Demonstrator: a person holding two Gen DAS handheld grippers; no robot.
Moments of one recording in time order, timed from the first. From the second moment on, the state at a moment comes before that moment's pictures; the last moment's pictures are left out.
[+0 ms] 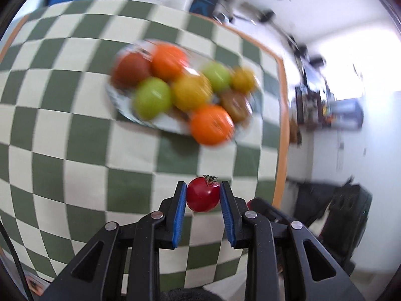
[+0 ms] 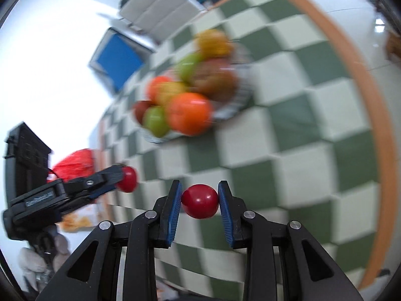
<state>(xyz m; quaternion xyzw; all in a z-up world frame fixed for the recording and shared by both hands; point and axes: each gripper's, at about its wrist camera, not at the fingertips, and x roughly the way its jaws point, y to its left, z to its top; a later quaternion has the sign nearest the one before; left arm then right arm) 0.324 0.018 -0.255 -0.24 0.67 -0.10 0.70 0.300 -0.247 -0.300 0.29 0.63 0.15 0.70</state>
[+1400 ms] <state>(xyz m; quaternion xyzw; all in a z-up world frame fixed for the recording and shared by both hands) 0.368 0.081 -0.279 -0.12 0.66 0.05 0.74 0.376 -0.172 -0.269 -0.03 0.62 0.06 0.78</state>
